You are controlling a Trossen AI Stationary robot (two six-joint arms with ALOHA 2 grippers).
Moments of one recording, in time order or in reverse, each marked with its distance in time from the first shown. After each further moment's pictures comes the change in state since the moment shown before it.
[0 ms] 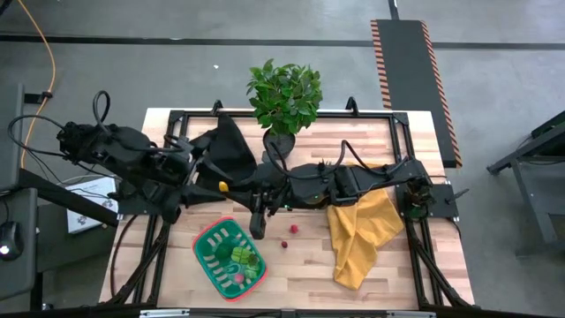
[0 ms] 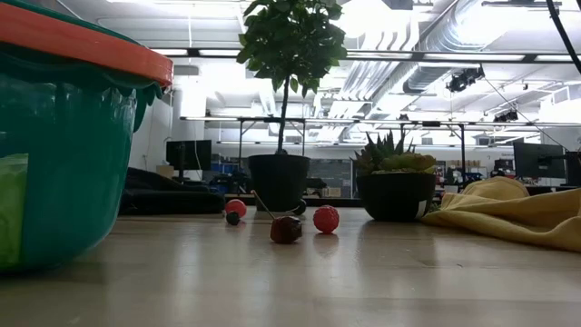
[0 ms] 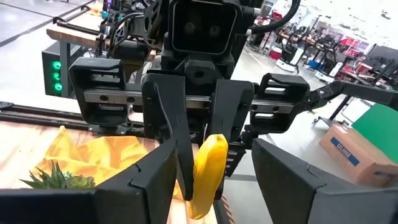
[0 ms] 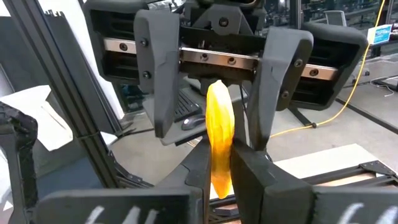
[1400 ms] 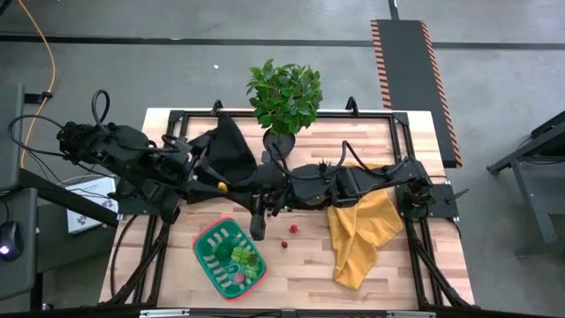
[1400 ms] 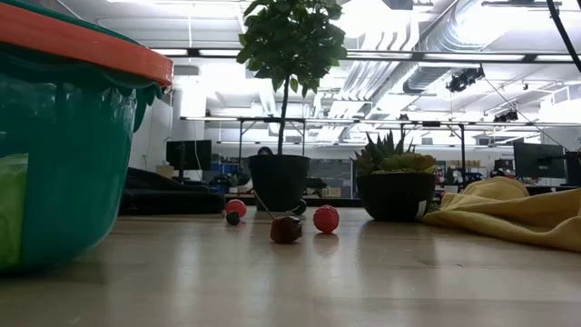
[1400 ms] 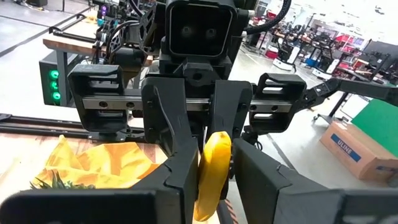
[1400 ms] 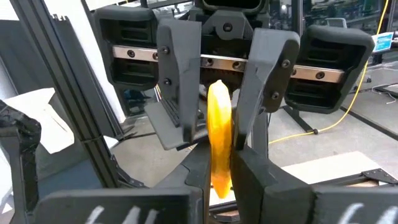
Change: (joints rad) left arm 0.000 -0.001 0.001 0.014 0.015 0.043; right arm 0.000 0.002 0.000 0.030 0.003 -0.022
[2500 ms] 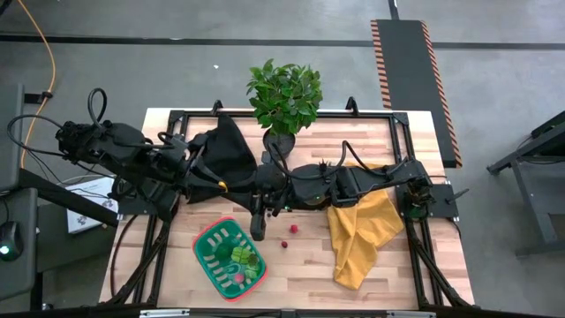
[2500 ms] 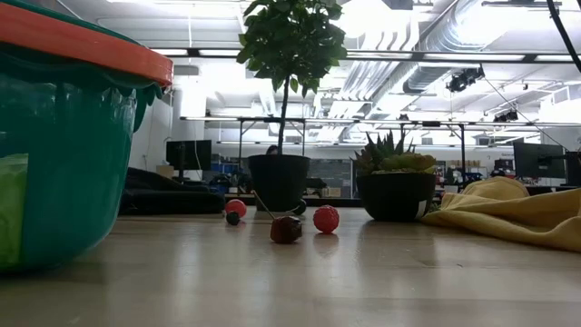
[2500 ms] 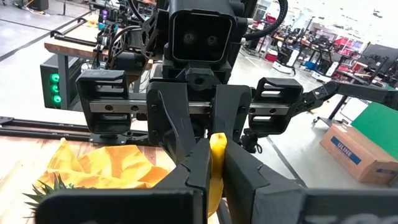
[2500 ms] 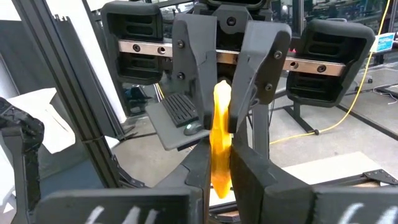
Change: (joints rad) left arm 0.000 -0.015 0.000 0.001 -0.003 0.004; right arm 0.000 0.000 0.000 0.000 -0.003 0.000
